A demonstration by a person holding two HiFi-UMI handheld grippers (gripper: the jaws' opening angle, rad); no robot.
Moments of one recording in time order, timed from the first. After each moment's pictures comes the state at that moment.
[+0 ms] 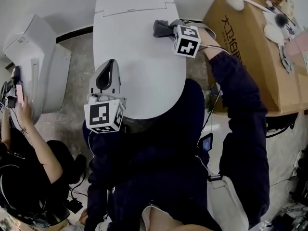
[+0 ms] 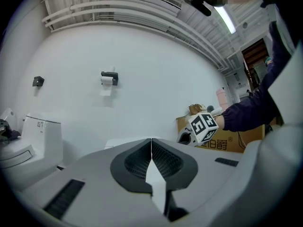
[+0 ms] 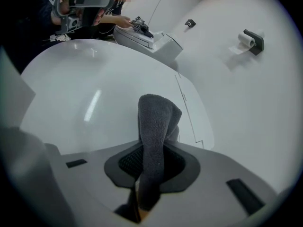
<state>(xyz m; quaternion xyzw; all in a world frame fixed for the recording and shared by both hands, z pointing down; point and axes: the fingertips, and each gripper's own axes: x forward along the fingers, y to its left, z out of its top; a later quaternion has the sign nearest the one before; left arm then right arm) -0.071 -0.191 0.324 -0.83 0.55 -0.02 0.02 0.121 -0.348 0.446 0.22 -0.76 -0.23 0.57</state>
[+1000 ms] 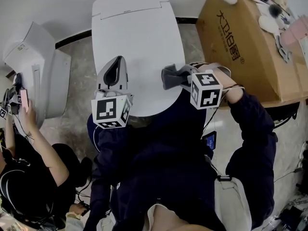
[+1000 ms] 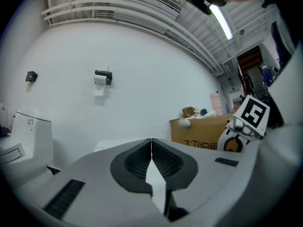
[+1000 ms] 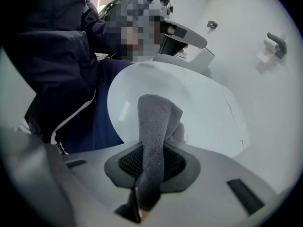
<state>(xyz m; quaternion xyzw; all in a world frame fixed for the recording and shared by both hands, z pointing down) -0.045 -0.191 0.321 -0.86 0.52 -0.01 0.02 0.127 -0.118 0.462 0.07 -0.79 -0.15 0.59</state>
